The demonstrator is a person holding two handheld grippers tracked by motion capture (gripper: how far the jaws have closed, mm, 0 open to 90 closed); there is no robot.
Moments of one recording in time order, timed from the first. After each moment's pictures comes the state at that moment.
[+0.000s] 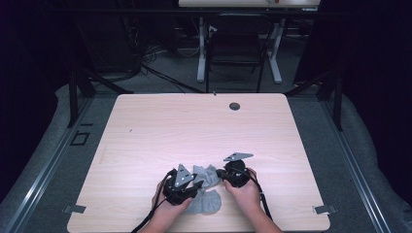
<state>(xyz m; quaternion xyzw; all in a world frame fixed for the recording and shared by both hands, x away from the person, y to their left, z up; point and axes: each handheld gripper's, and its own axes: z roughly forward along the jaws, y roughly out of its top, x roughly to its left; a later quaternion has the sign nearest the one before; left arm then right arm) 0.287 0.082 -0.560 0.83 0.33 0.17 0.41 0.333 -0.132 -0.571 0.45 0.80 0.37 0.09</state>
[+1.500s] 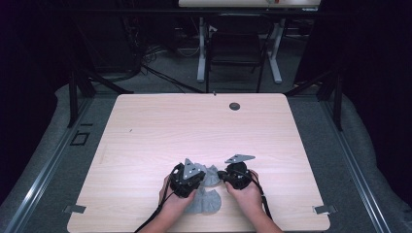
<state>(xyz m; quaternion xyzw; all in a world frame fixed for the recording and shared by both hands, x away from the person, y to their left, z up) 0.304 0.073 -0.557 0.83 0.34 0.18 0.40 0.326 -0.136 -0.570 0.45 0.80 0.38 0.09</state>
